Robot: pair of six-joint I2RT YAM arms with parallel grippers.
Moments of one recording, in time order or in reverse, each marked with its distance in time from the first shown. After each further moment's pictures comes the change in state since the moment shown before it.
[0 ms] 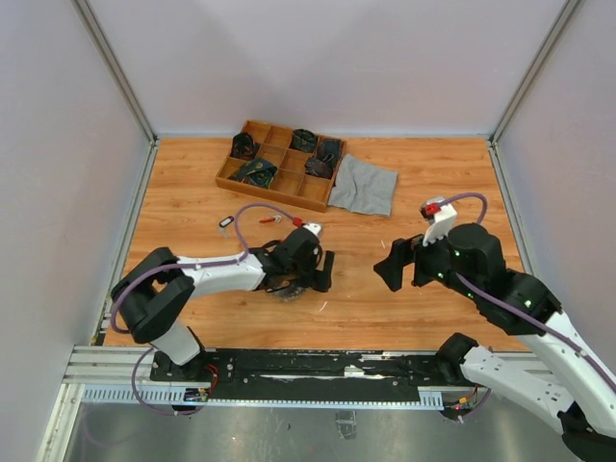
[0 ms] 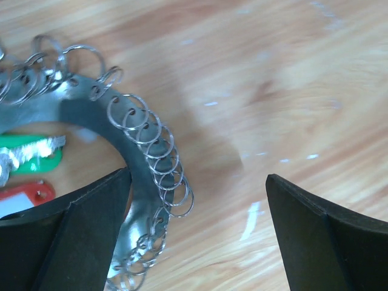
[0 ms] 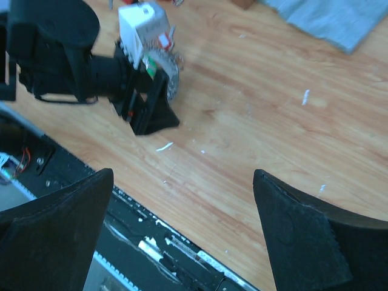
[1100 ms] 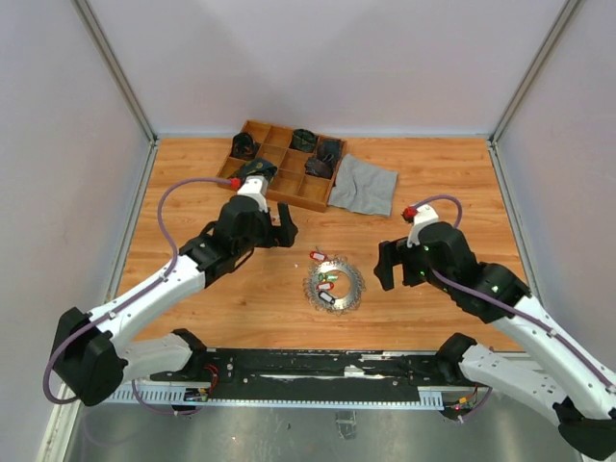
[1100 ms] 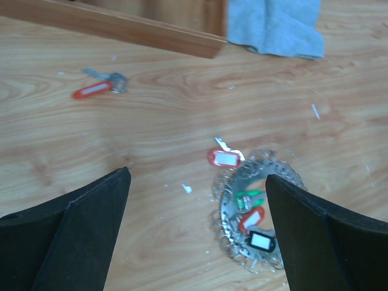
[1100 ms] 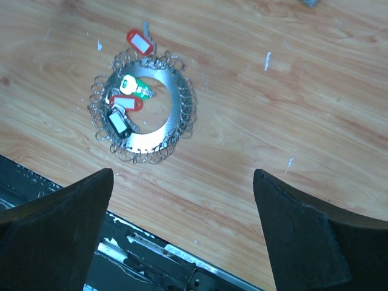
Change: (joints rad) left arm 0.169 -0.395 0.071 -0.089 -0.104 0.074; right arm -0.005 0.039 -0.090 -0.021 0.172 -0.019
